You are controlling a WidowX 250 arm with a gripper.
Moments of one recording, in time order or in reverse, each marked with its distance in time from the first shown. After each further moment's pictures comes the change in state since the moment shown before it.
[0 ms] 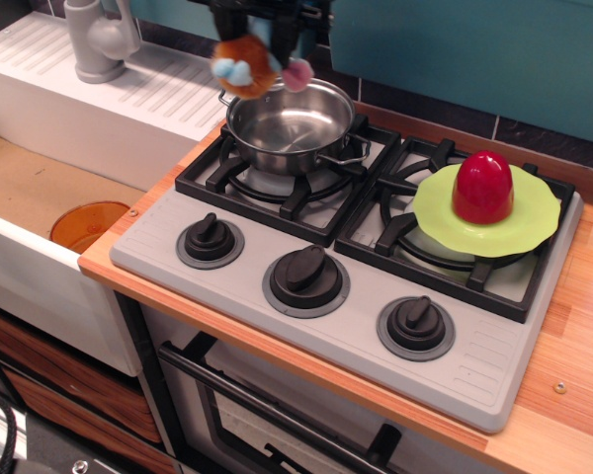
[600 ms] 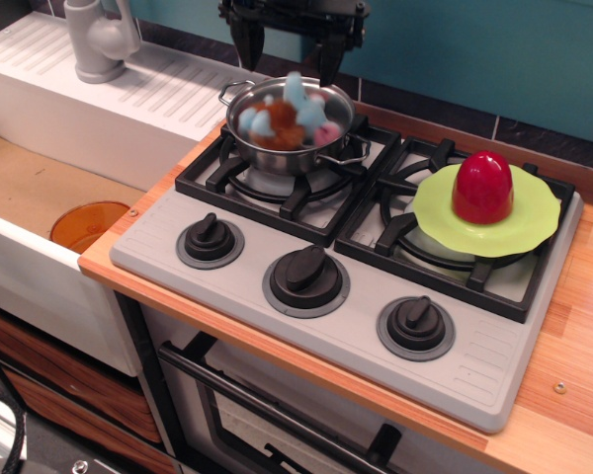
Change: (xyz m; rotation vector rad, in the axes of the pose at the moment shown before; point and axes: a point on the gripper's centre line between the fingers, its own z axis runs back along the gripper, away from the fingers) arm -0.004 -0.014 -0.005 0.015 0.003 0.017
